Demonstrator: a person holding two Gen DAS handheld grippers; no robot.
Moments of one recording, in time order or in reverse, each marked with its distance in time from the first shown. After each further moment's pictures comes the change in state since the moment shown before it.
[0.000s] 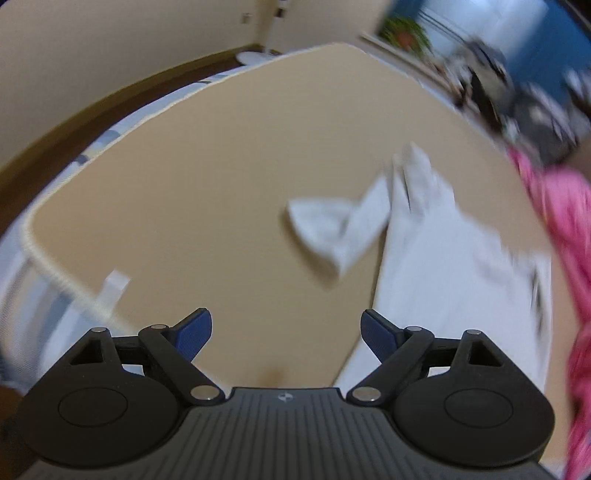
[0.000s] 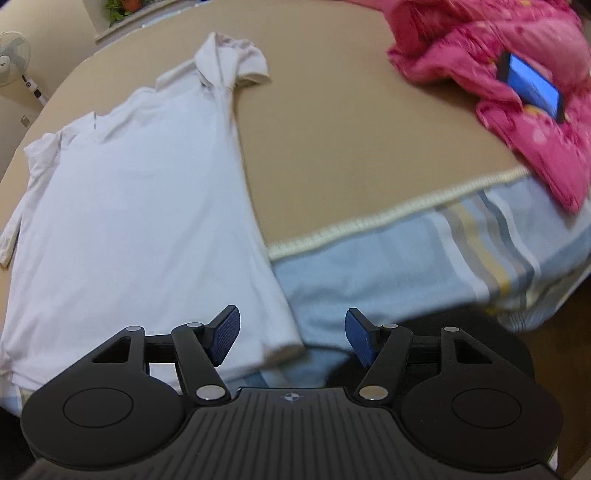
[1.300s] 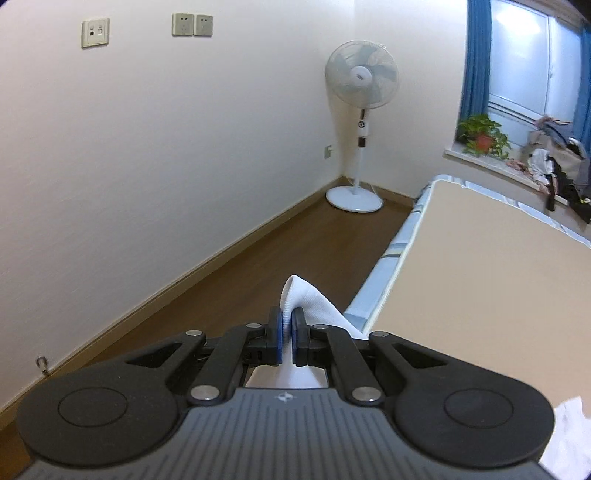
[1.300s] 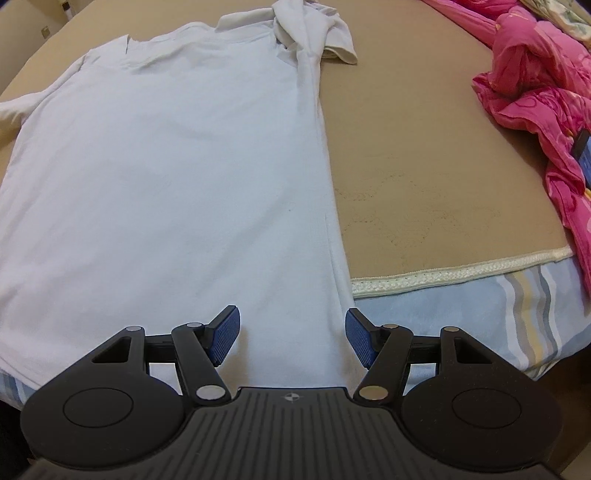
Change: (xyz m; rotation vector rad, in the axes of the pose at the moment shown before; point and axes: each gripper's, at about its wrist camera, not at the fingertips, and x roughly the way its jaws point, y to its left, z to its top) left arm -0.012 0.096 0.285 0.098 -0.389 0.345; right arm 0.055 0.089 0.028 -0.247 0.122 -0.096
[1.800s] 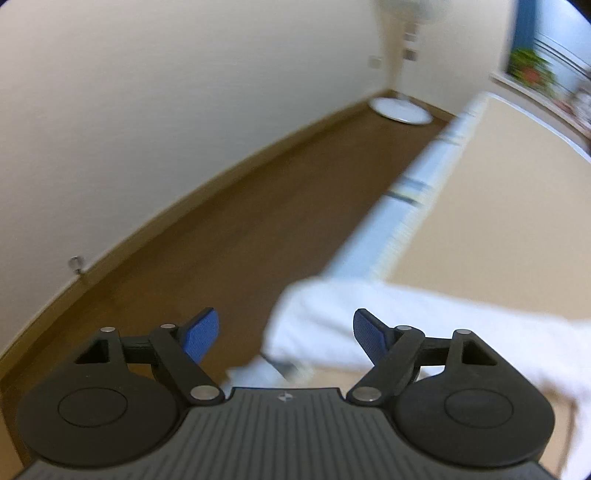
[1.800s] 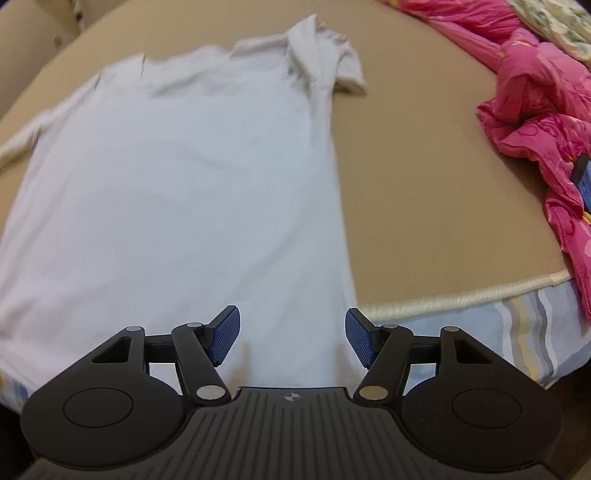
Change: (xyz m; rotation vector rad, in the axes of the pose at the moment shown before) left arm -0.005 0.019 -0.121 -0.013 0.286 0.085; right arm -0.021 -0.001 0.013 0.008 -0.092 0.030
